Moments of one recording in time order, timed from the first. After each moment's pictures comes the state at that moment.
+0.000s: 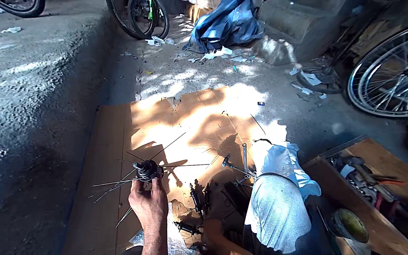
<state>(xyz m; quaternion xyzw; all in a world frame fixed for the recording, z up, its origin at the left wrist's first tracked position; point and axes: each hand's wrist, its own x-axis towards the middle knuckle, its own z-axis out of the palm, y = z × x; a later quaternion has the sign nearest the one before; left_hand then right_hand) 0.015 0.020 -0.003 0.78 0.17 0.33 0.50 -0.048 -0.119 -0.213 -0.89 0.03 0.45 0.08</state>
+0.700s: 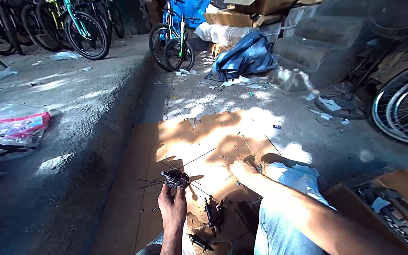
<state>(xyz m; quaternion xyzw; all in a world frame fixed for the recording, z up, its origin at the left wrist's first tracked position) -0.001 0.024 0.008 0.73 0.09 0.32 0.60 0.102 -0.203 0.045 -0.97 -0.16 0.18 0.00</state>
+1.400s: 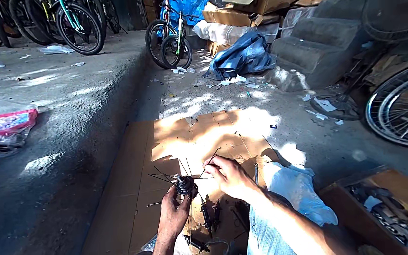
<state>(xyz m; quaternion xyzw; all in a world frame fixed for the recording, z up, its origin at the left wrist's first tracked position) -0.007 0.030 -0.001 0.79 -0.01 0.19 0.58 0.061 -0.179 0.082 -0.84 -0.30 -0.04 0.44</state>
